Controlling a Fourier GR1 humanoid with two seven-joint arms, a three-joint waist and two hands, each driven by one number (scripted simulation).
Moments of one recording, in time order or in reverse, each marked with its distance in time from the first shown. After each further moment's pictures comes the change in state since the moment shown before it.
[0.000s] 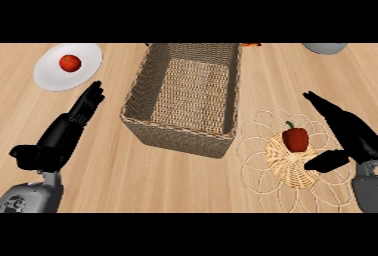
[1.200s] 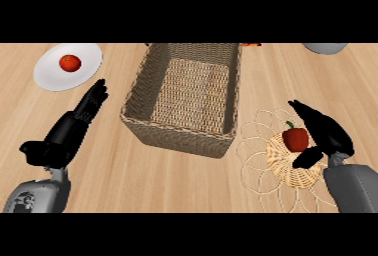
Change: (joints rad) left arm -0.023 -0.082 0.053 0.014 -0.078 -0.044 0.004; right arm -0.080 0.086 0.012 0.282 0.210 -0.079 -0.036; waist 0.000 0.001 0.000
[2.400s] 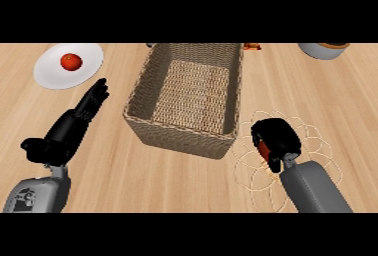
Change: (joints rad) left arm -0.017 -0.009 0.026 0.026 -0.012 -0.040 -0.012; right arm -0.058 0.118 0.241 0.065 0.212 -0.020 0.028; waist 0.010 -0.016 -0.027
